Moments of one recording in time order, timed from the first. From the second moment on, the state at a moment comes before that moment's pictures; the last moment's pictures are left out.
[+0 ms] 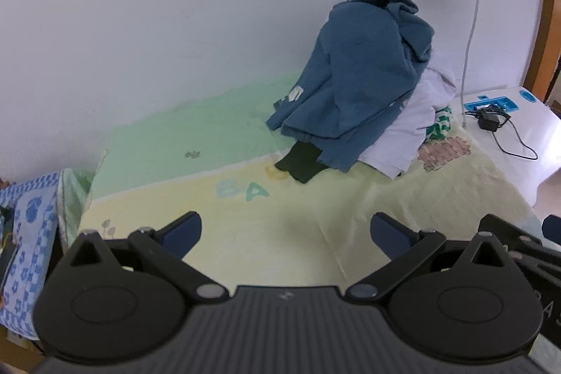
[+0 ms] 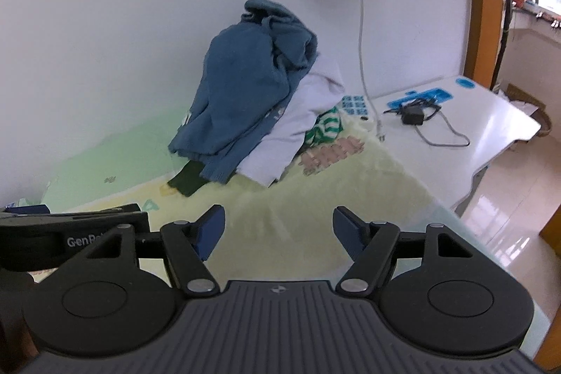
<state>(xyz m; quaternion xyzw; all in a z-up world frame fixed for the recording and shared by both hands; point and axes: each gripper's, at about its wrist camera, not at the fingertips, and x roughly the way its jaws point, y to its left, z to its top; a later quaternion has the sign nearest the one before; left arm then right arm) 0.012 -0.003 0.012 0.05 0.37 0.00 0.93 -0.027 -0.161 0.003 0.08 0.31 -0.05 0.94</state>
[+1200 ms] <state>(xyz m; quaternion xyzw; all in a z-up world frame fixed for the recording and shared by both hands) 0.034 -0.036 -0.002 0.04 0.39 0.10 0.92 0.019 -0.194 -0.018 0.06 0.35 0.03 0.94</state>
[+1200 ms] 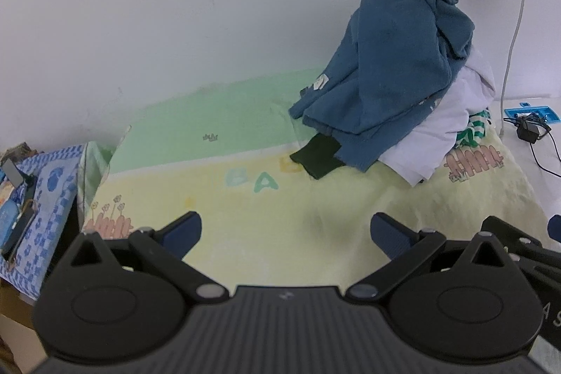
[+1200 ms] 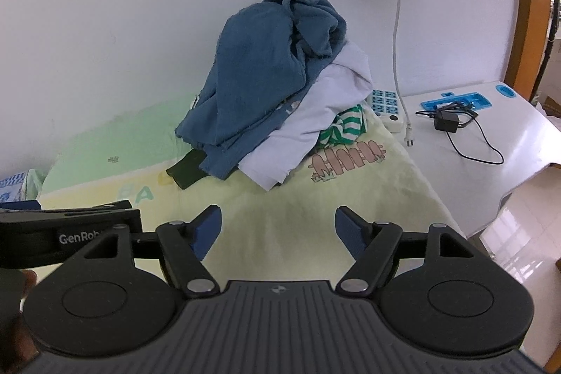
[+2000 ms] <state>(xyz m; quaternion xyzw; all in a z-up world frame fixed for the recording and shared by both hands) 0.030 -0.008 0.004 0.04 0.39 0.07 0.92 0.019 -0.169 0.002 0.07 0.38 -0.01 0.92</state>
